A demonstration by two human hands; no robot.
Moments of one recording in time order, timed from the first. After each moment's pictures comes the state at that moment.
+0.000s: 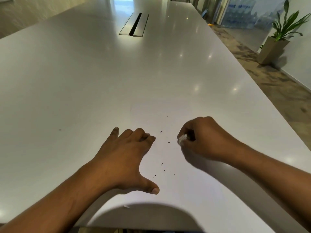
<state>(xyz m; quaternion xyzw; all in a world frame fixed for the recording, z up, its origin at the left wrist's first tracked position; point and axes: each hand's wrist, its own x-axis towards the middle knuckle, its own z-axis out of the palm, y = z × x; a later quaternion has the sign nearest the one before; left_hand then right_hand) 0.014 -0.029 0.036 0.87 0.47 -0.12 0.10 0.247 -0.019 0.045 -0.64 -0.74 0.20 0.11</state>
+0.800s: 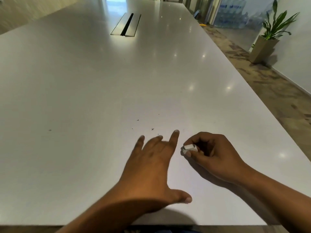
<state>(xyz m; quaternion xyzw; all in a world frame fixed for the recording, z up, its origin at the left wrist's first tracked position) 0.073 -0.073 0.029 0.86 0.46 0.02 0.19 0.279 -0.077 0.021 -0.59 -0.67 0.31 0.33</state>
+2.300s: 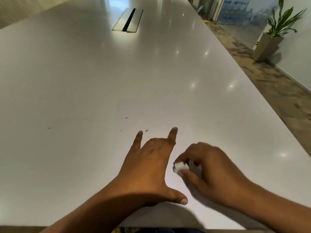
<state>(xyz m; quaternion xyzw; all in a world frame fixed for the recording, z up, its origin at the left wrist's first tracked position) 0.071 -0.056 0.012 0.88 0.45 0.02 0.17 0.257 -0.097 0.029 -0.56 -0.79 0.19 0.17</state>
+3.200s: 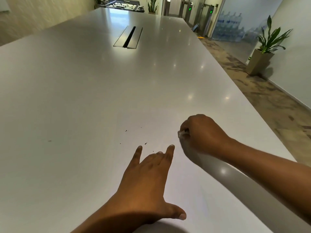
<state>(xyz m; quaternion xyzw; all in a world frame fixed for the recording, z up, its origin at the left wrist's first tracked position) 0.072 -0.061 0.015 0.86 0.47 -0.02 0.18 0.267 0.010 0.044 -0.64 -0.76 0.04 0.06</state>
